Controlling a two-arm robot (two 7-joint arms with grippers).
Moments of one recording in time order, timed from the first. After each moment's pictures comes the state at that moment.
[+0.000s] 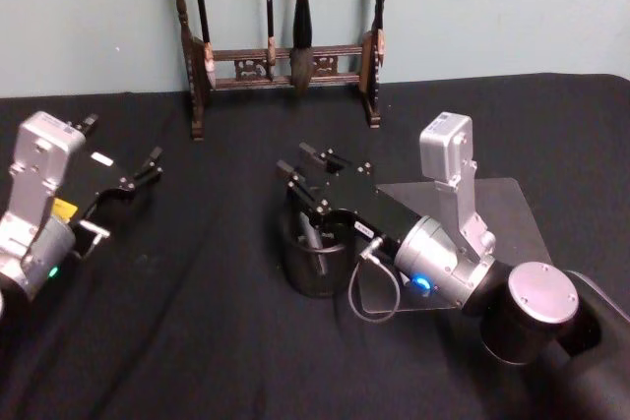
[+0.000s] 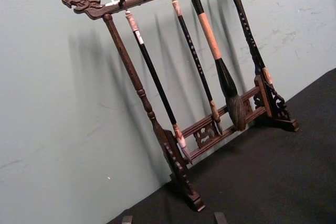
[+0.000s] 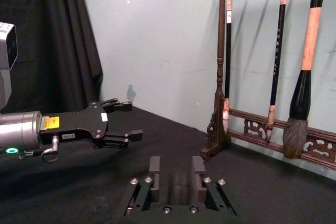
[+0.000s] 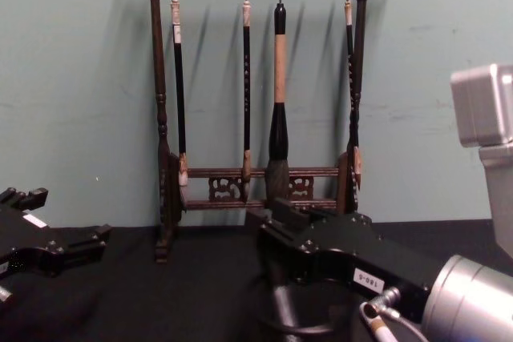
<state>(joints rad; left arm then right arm) -0.20 0.60 0.45 -1.41 -0.25 -0.12 0.03 0.24 0.23 -0.46 -1.34 0.37 -0.19 0.48</state>
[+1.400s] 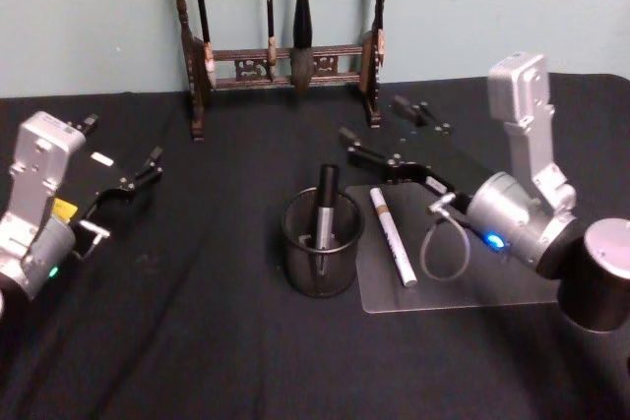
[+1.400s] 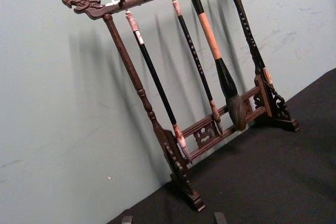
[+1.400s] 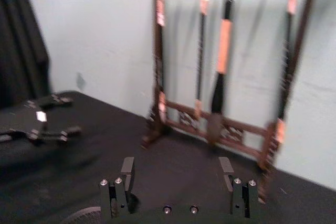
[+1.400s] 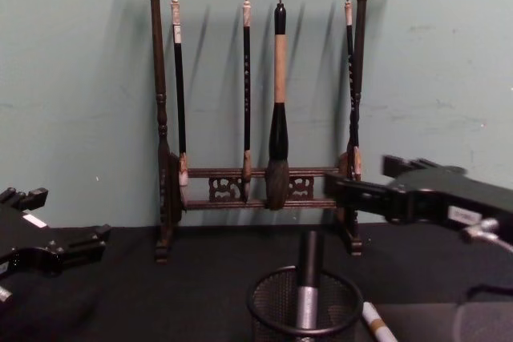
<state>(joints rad) -0.20 0.60 0.45 -1.41 -0.25 -0.12 0.03 0.20 0.34 -0.36 -1.55 0.36 0.06 0.35</state>
